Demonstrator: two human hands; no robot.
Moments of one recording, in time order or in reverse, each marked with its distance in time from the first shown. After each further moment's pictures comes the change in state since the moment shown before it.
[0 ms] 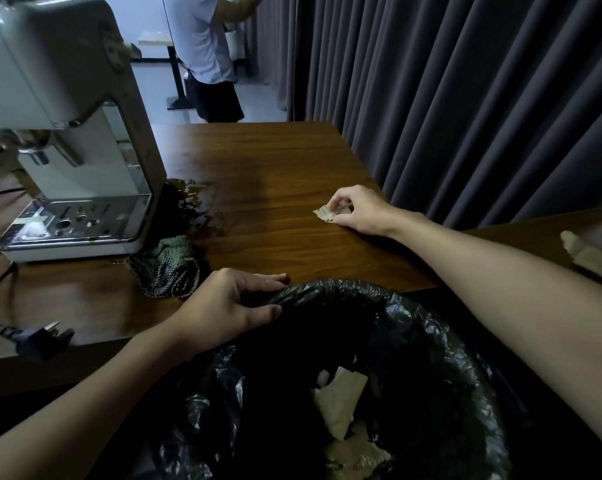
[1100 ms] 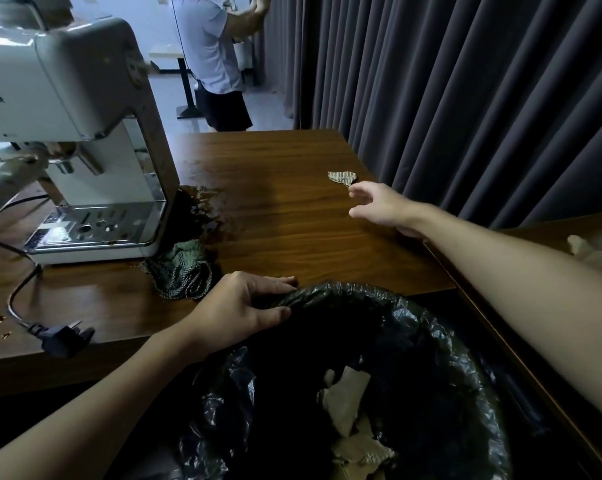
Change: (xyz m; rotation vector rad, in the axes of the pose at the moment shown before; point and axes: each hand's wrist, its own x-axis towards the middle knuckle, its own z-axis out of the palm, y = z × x) left_hand 0.000 0.001 0.001 -0.002 -0.002 0.015; right_hand -0.013 -0.010 -0.026 0.323 -0.076 0.155
